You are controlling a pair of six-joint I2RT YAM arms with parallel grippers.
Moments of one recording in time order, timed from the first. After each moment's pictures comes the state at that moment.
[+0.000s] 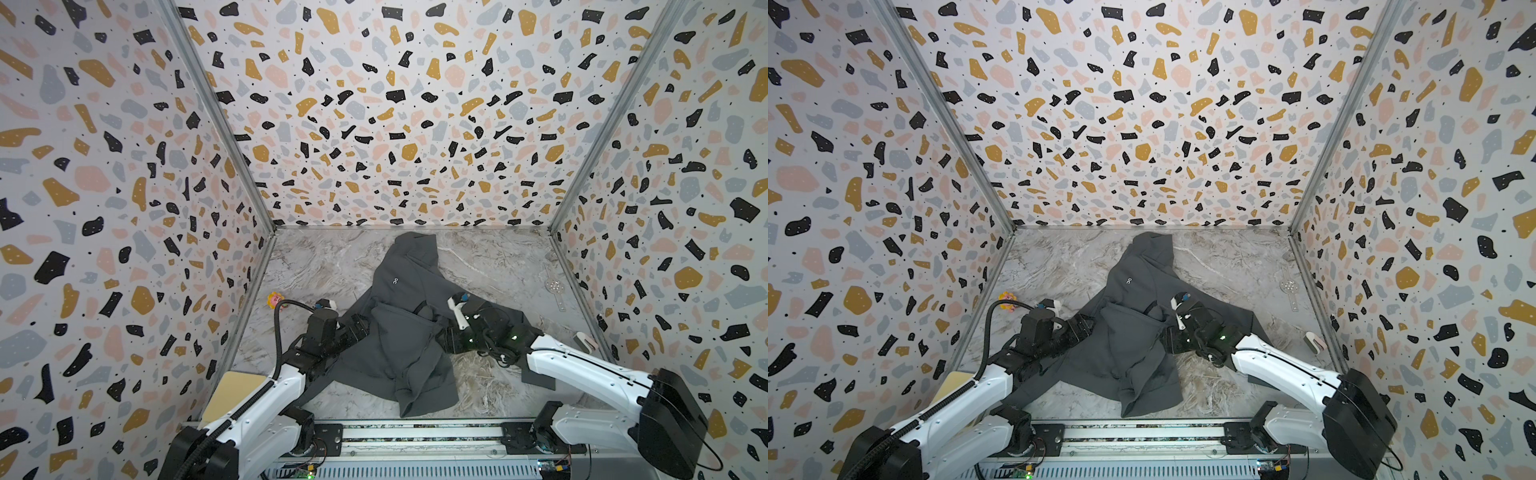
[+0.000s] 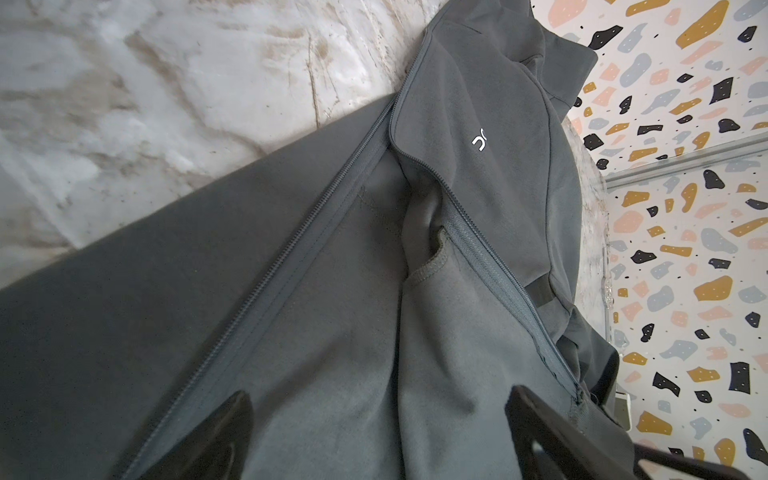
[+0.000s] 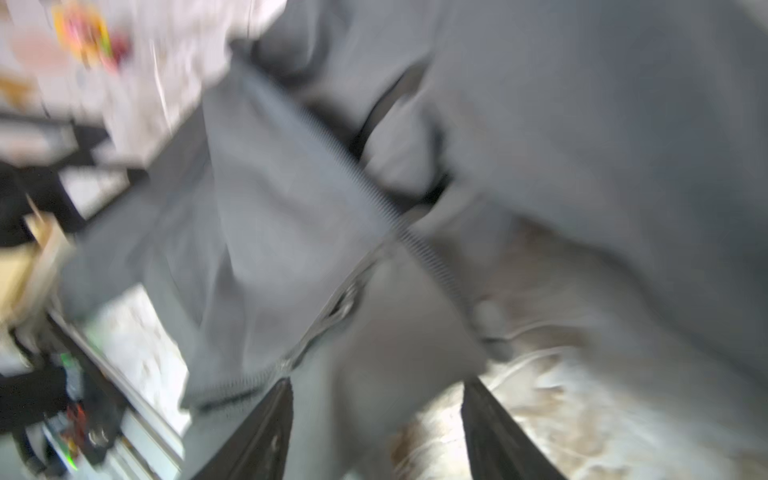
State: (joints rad) left arm -0.34 0.96 0.37 -0.10 0.16 -0.85; right arm 0.72 1.15 0.72 -0.36 -0.11 0.57
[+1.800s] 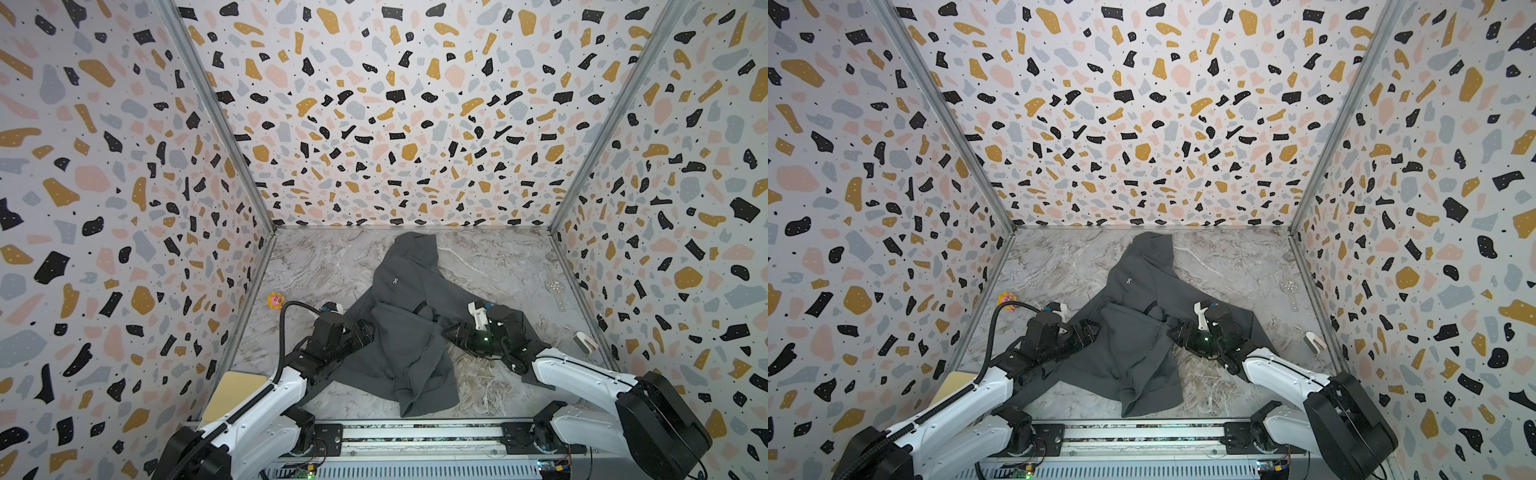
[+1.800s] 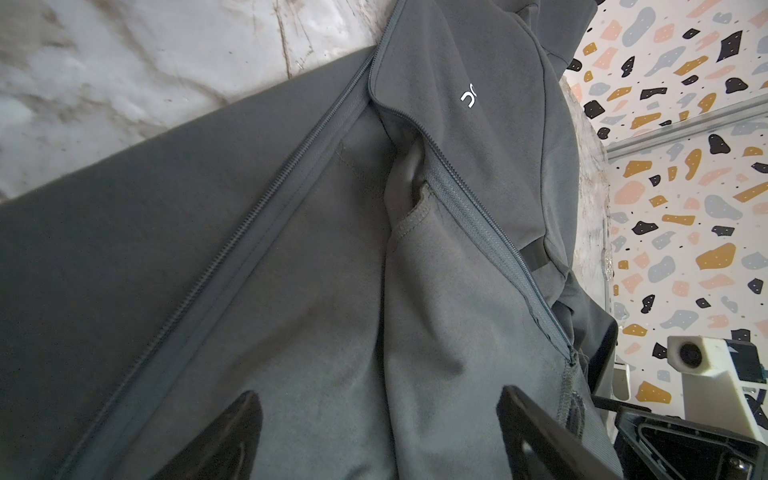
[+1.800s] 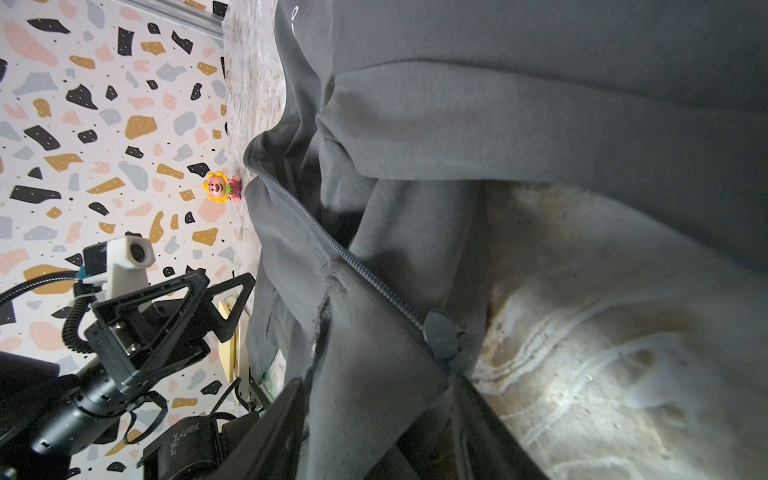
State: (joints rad) left arm -0.44 0.94 0.37 -0.13 0.13 -0.87; right arm 0.57 1.19 0.41 0.13 -0.42 0.96
